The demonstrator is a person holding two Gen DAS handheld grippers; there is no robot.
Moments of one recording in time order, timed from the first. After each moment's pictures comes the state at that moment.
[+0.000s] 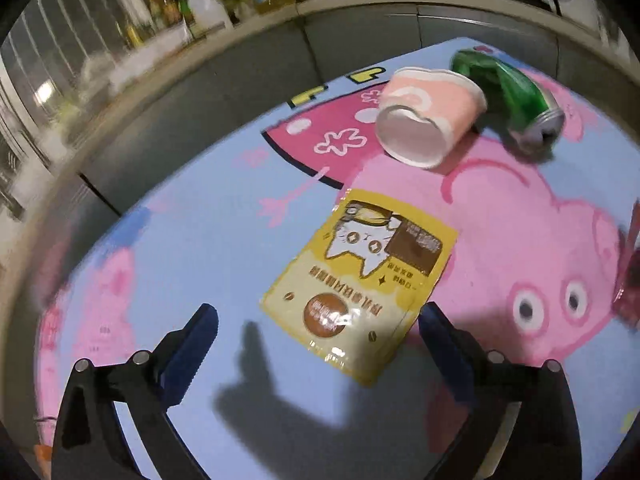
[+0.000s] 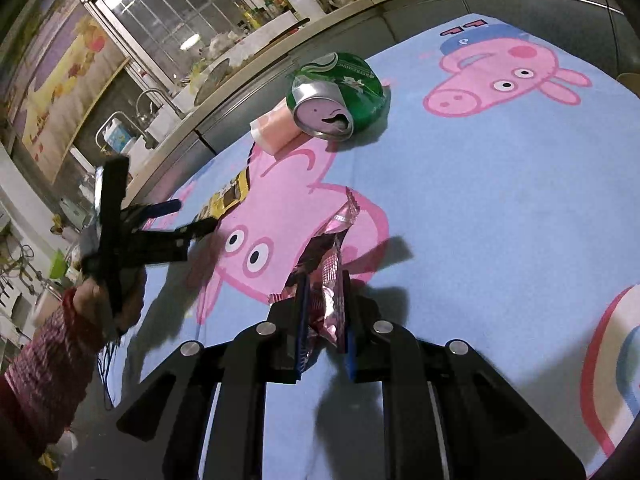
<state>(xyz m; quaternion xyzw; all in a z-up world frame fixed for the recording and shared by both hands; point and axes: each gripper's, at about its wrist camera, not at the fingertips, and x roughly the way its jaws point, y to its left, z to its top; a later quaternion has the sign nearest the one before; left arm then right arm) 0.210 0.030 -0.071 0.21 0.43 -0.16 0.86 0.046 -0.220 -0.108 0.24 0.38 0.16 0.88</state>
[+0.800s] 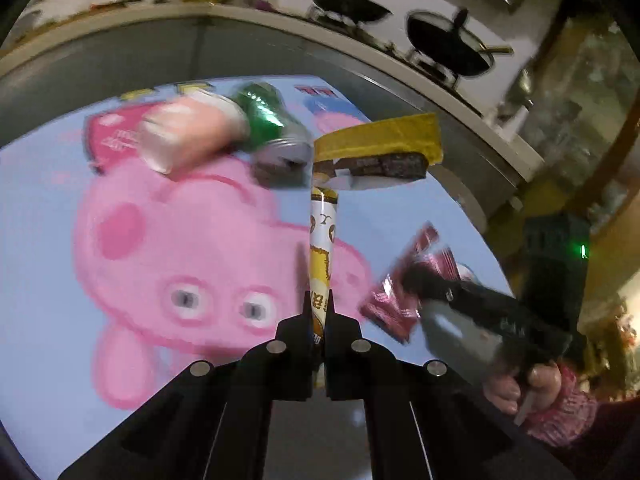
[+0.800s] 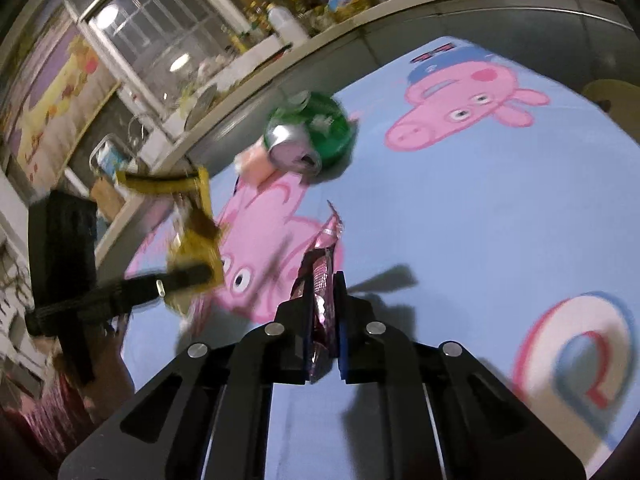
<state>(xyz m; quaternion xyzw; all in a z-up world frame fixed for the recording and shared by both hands) 0.110 -0.059 -0.048 0.00 0.46 -0.38 0.80 0.027 -0.261 -0.092 0.26 0.35 0.13 0.89</state>
